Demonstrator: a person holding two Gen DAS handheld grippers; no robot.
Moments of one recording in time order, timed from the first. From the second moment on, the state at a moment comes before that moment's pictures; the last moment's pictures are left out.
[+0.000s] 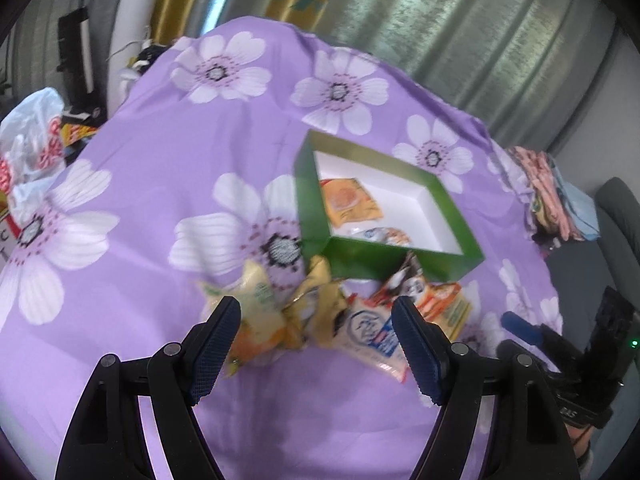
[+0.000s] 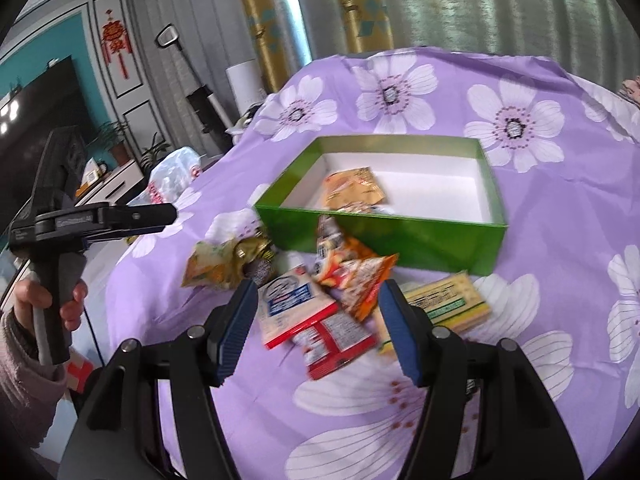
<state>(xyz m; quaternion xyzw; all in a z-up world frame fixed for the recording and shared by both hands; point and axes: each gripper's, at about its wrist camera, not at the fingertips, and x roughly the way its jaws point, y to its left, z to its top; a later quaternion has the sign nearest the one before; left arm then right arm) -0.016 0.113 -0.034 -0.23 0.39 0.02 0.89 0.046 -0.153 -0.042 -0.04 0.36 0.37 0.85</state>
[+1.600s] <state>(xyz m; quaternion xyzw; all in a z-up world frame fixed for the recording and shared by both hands) -0.002 0.162 -0.115 -0.30 0.43 -0.01 0.85 0.058 0.037 -0.133 -0.09 0.46 0.50 0.73</state>
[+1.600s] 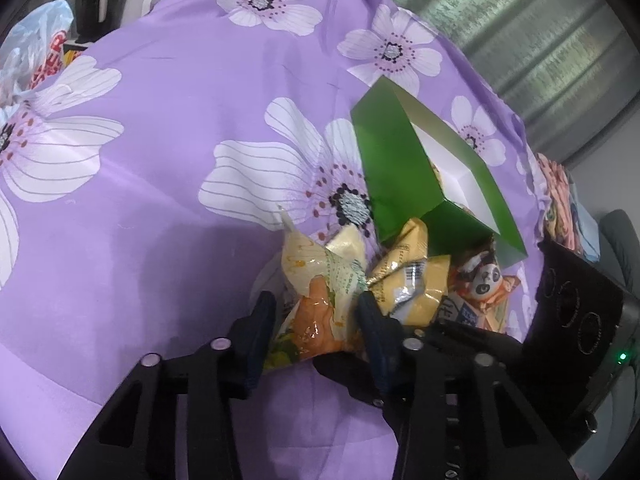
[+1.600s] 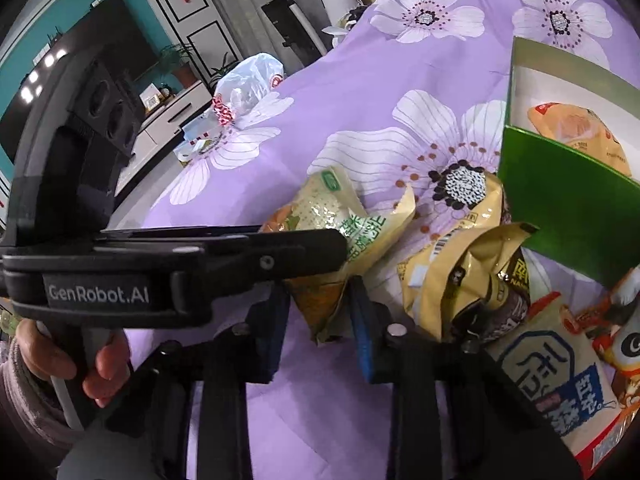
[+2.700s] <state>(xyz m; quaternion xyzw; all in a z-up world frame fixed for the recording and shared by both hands) -0.035 0.037 -0.017 -0.19 0.38 -0.11 0.90 -0.006 -0.088 -0.046 -0.05 0.35 0.46 0.81</state>
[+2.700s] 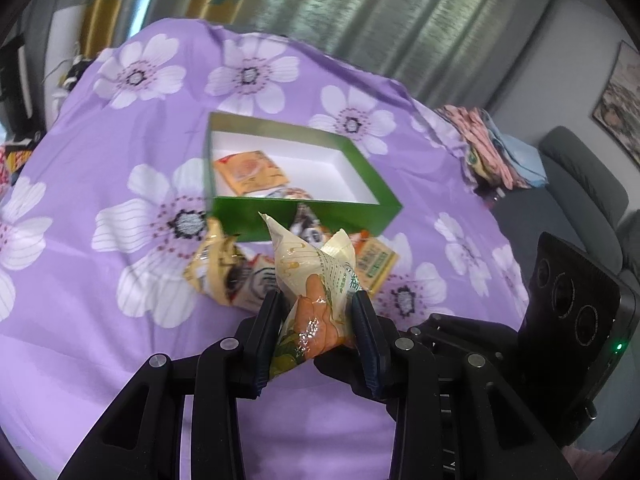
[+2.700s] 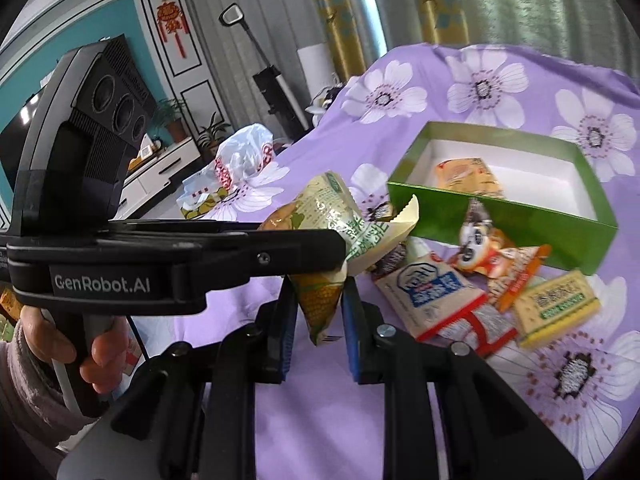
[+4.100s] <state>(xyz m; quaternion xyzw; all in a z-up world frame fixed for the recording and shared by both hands) 0.054 -0.018 0.014 -0.11 0.38 -0.14 0.91 0.060 -0.140 -0.028 0.00 0.30 0.43 0.85</state>
